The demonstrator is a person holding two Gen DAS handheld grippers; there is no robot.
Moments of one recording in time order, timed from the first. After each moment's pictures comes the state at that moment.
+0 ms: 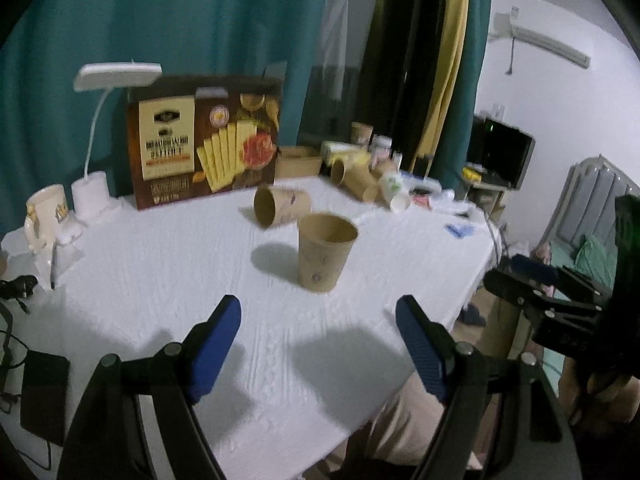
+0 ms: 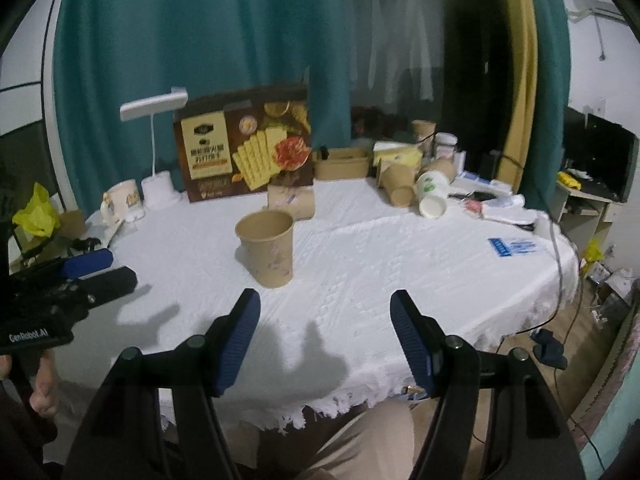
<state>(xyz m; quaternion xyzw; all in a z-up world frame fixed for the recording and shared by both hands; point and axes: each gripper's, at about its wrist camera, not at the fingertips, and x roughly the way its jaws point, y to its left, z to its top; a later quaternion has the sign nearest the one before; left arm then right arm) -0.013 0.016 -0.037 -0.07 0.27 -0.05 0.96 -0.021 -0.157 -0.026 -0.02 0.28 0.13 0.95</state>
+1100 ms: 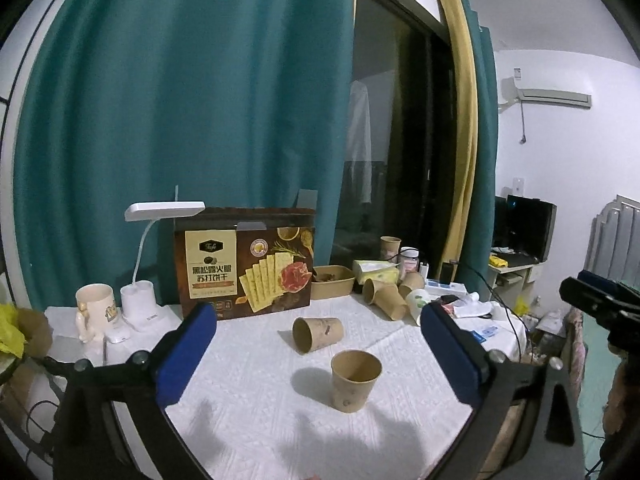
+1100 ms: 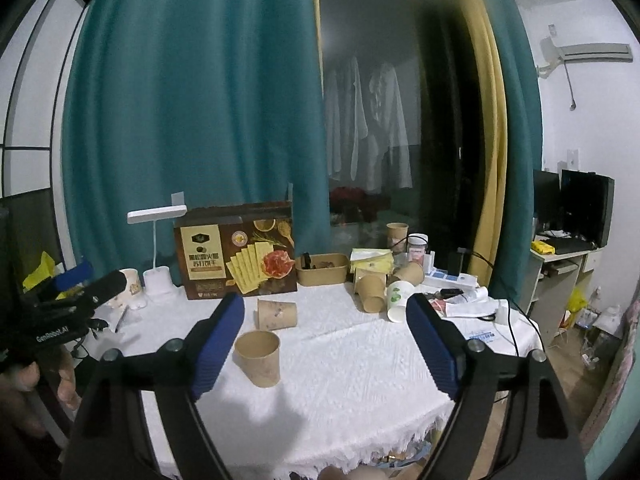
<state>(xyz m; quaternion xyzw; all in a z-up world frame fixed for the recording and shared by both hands) -0.028 0.028 0.053 -0.05 0.11 0.03 0.99 -0.044 -0.180 0.087 -0.01 0.14 0.11 0.98</state>
